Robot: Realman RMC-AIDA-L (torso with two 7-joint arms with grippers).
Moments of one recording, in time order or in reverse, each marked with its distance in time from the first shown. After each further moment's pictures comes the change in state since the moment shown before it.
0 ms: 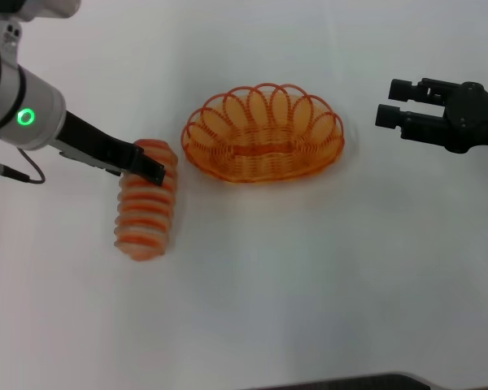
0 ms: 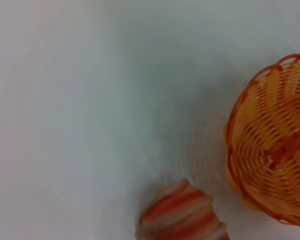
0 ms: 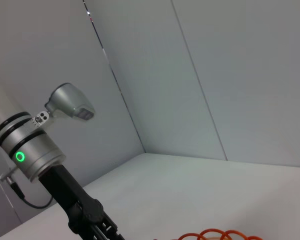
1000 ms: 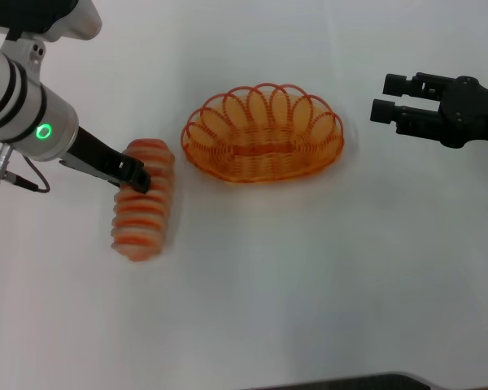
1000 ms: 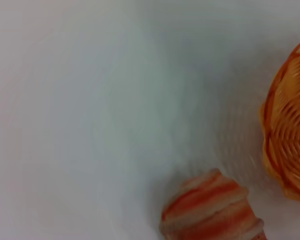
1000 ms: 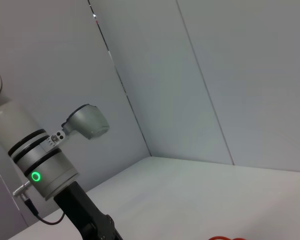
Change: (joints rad) left arm -0.013 -0.002 0.090 -0.066 0.070 -0.078 -0.038; right arm 0.016 0.001 0.000 0.002 0.002 -0.007 0.008
